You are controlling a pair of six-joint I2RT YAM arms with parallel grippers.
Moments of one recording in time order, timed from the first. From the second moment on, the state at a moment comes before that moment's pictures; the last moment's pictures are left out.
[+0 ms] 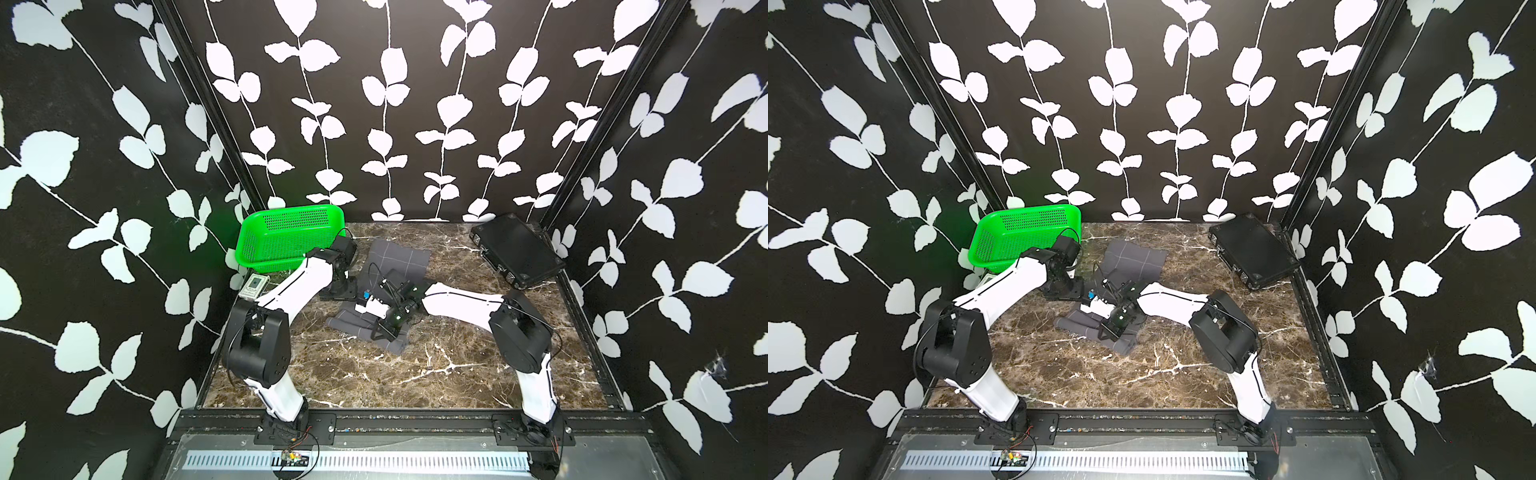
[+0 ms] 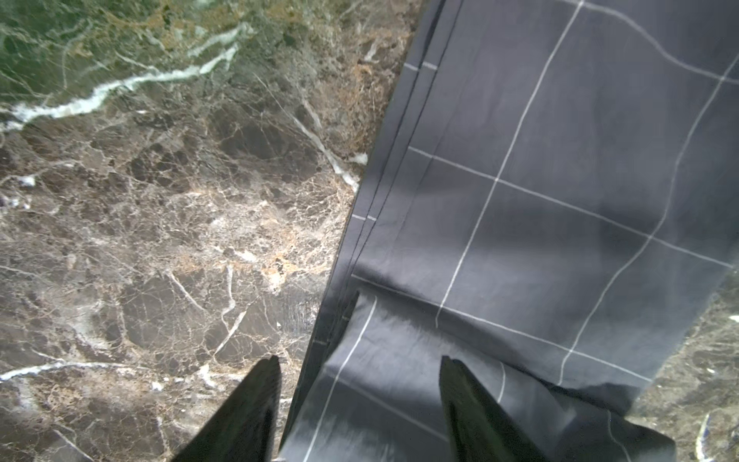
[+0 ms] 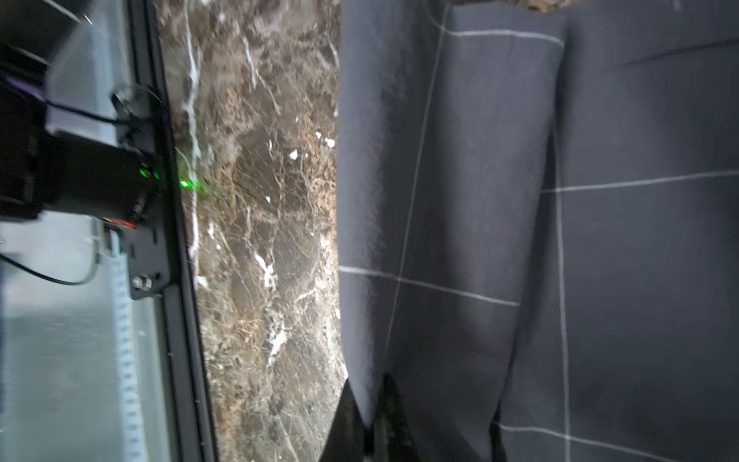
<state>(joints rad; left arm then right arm) -0.36 1.67 1.31 -0.99 -0.09 -0.28 0.87 2.05 1.50 -0.60 -0.65 -0.14</state>
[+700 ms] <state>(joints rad) -0.36 1.46 1.23 -1.03 -0.06 -0.33 0.68 2.26 1.67 -0.65 -0.87 -0.06</state>
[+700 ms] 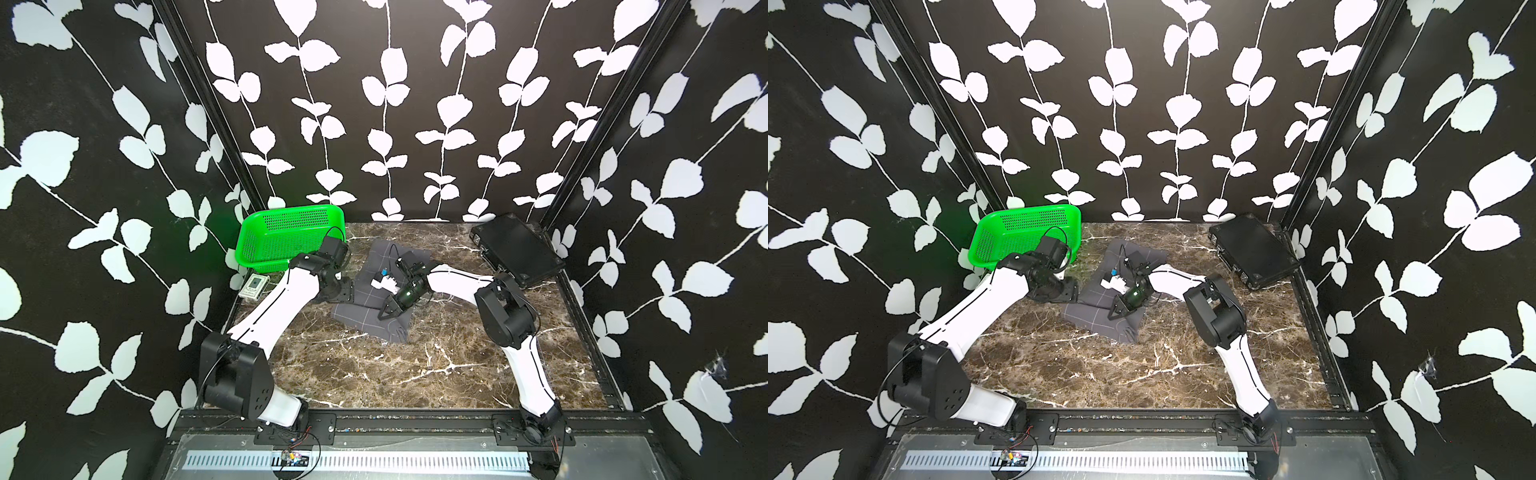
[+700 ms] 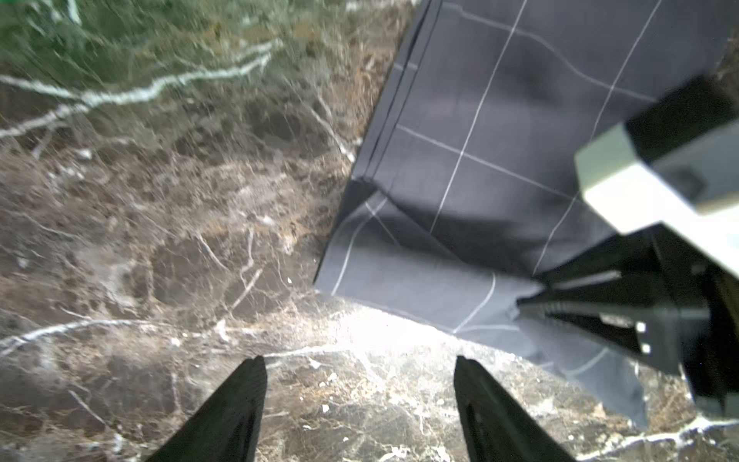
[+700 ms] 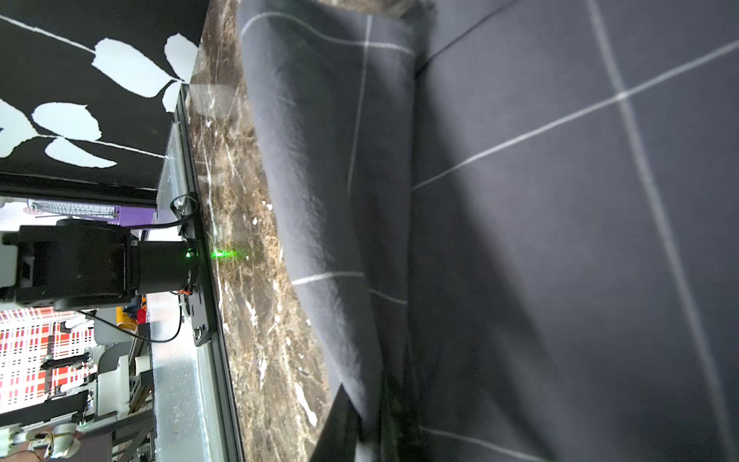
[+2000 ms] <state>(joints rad) -0.40 1.74 1.21 -0.95 -0.04 -0.31 0.68 1.99 1.42 -0.39 -0.72 0.07</state>
